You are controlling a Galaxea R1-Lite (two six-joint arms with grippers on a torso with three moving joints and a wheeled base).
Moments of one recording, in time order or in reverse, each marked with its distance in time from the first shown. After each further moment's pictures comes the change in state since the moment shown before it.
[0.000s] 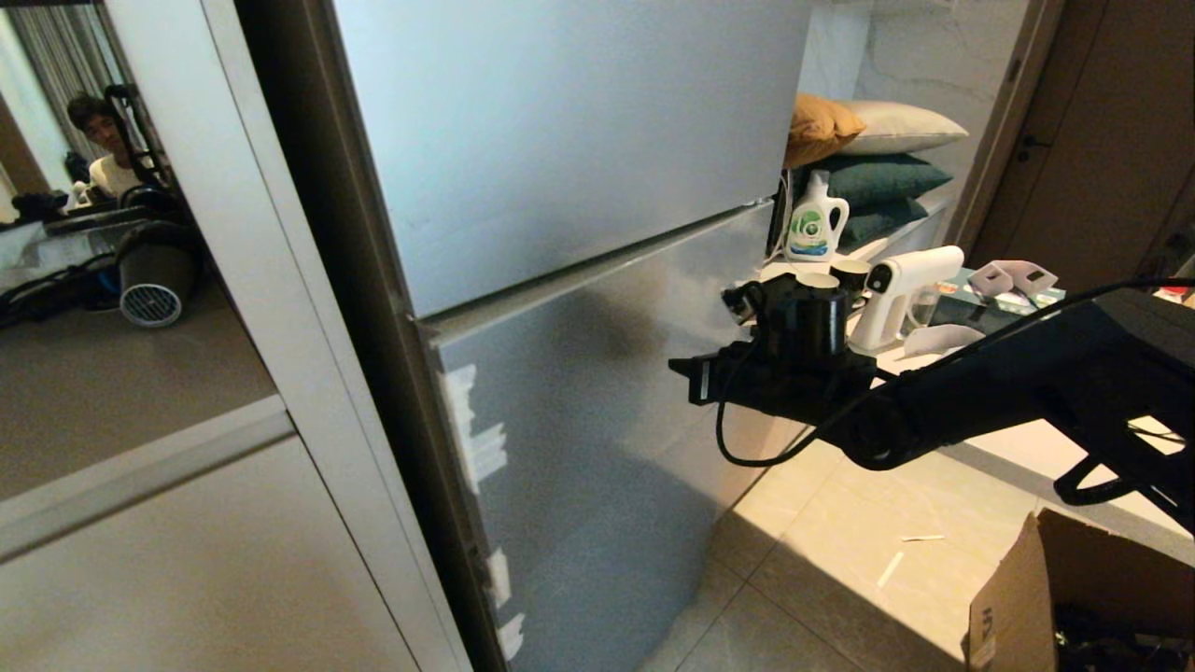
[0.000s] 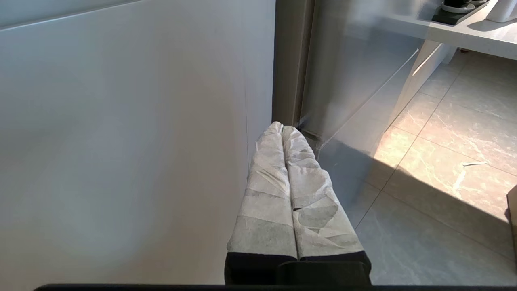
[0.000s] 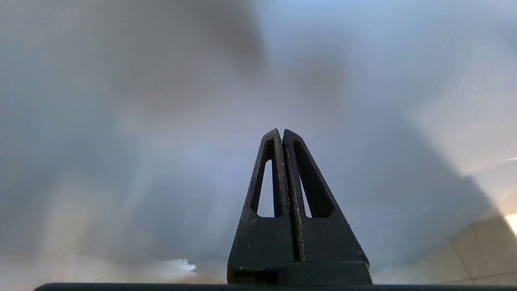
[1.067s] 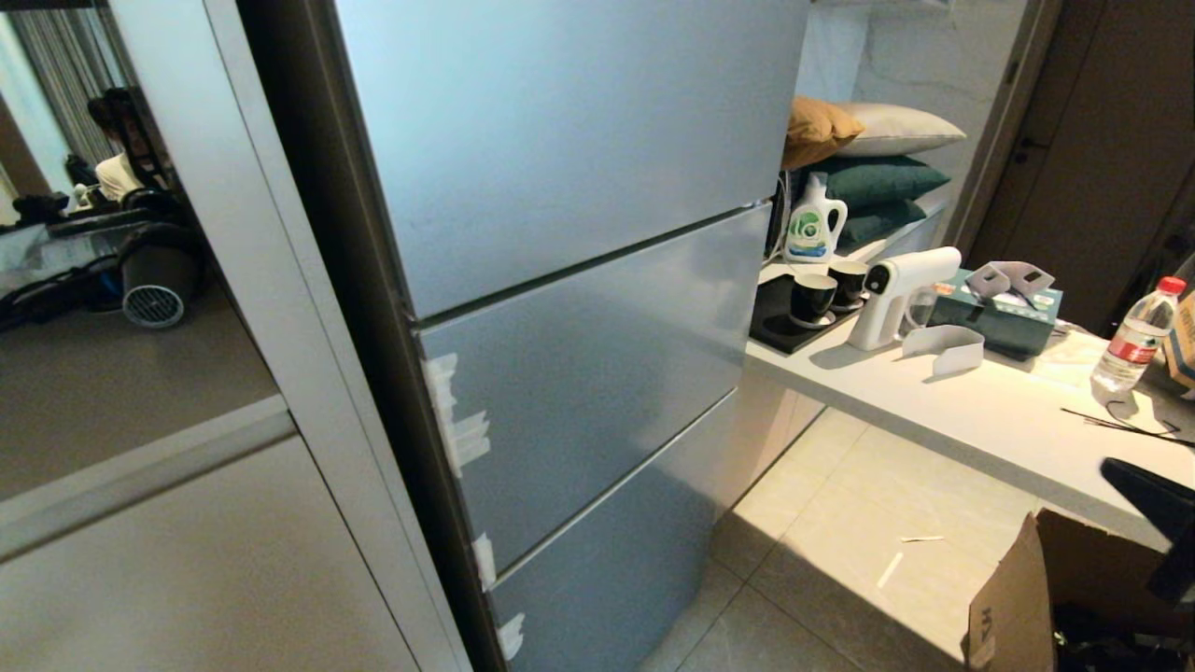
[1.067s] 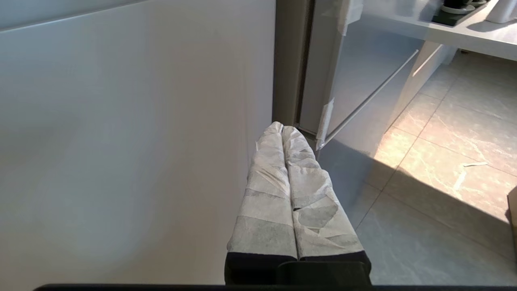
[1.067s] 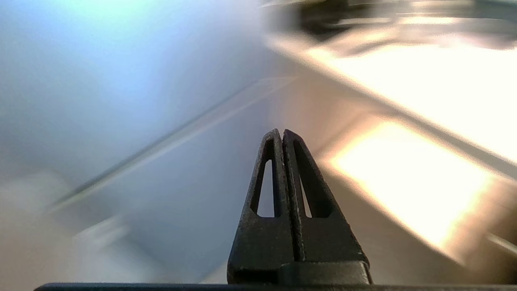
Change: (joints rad) left arm 0.000 0.000 0.000 0.000 0.000 0.000; right arm -0.149 -1.317 1.057 0.127 -0.538 -0.044
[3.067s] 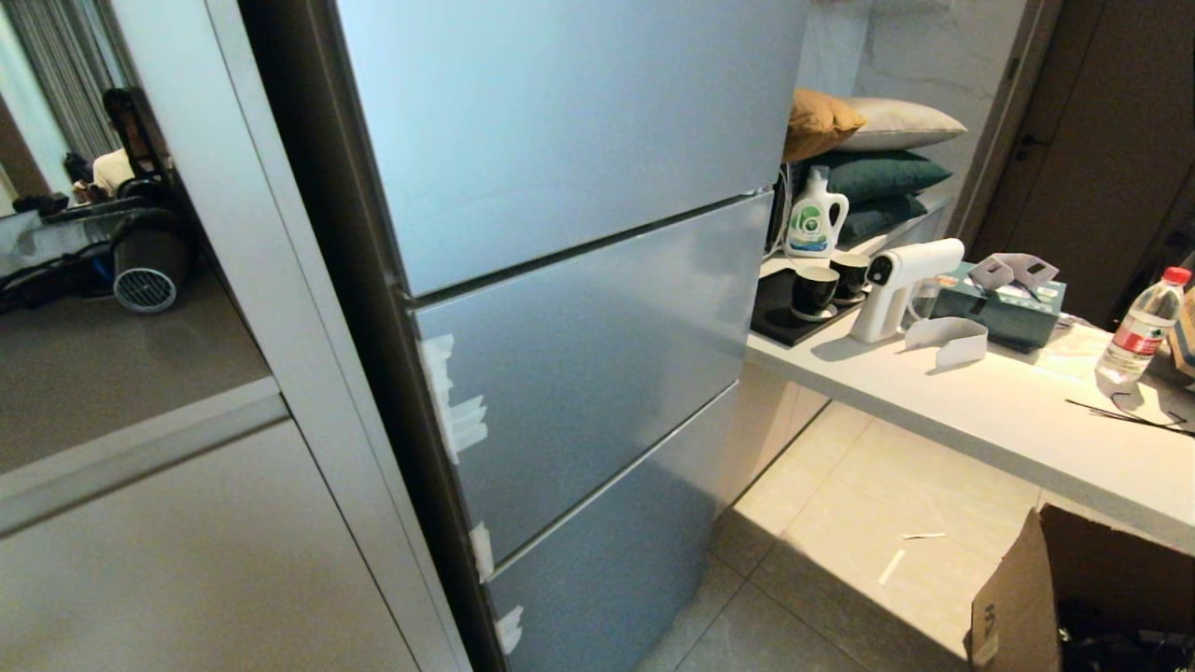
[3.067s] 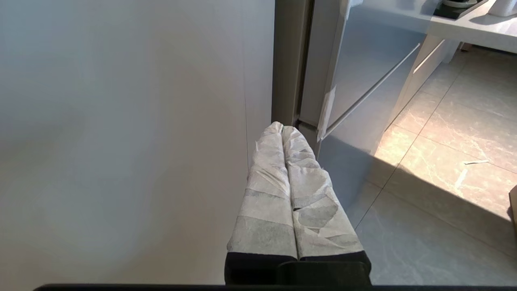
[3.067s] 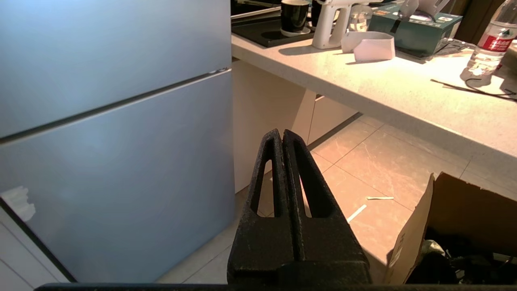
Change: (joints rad) left arm 0.000 0.000 0.000 0.000 0.000 0.000; right arm -0.264 -0.900 0.281 0.459 0.261 -0.141
